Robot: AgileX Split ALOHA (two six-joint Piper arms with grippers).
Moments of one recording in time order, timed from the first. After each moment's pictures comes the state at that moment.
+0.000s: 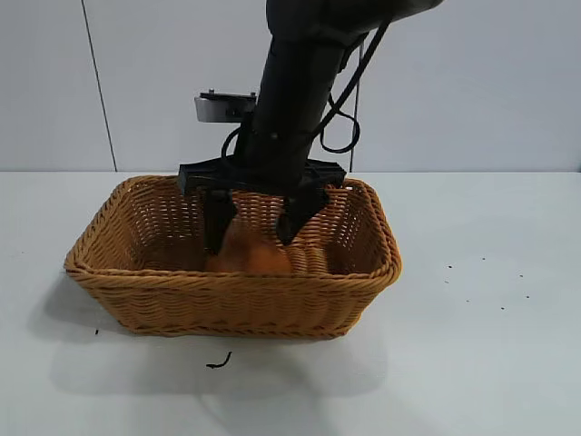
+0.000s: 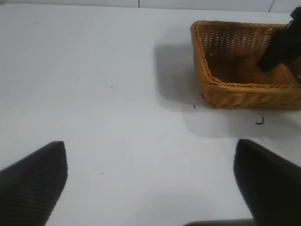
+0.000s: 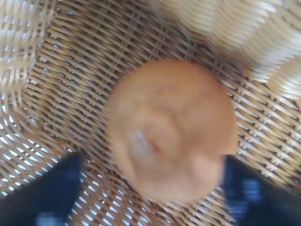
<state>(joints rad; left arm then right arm) -0.06 0.00 -0.50 -0.02 1.06 -0.03 0.60 2.26 -1.83 0.18 0.98 0.00</state>
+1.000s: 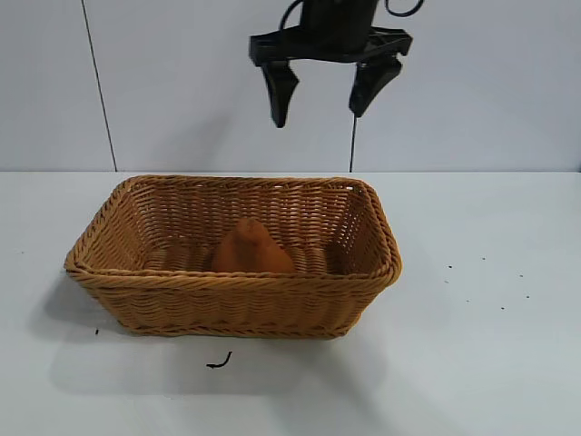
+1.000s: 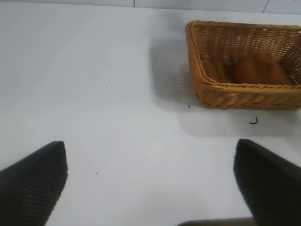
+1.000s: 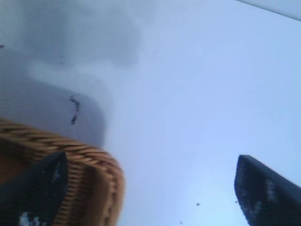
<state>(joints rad) -0.06 0.00 -0.50 -0.04 1.06 -0.03 0.41 2.25 -2.20 -0.05 1.22 0.05</state>
